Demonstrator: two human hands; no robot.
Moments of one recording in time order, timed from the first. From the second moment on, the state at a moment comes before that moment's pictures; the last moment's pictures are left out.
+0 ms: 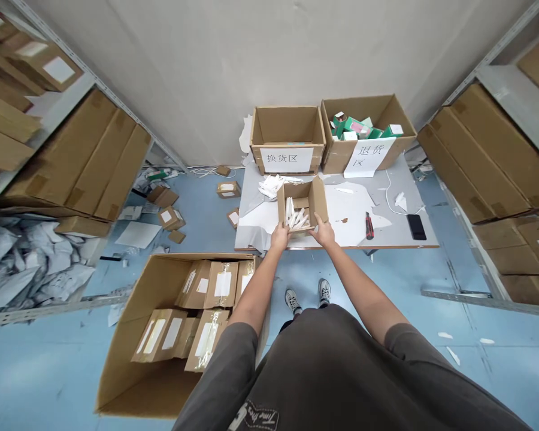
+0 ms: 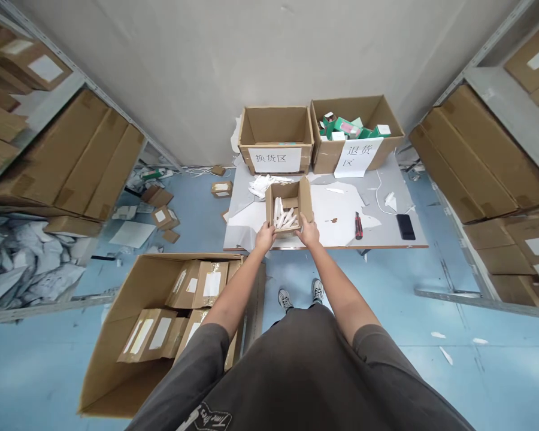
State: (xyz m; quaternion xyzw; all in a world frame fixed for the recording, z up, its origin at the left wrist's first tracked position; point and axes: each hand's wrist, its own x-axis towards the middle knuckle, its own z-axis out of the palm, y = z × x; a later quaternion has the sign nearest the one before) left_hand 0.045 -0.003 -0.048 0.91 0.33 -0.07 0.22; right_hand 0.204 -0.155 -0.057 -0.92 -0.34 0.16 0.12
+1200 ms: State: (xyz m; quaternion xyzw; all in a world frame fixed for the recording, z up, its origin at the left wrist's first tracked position) left_hand 0.267 -0.294 0.041 0.98 0.06 0.02 0.20; right_hand 0.334 -0.506 0.035 -0.97 -0.10 -0.01 0.22
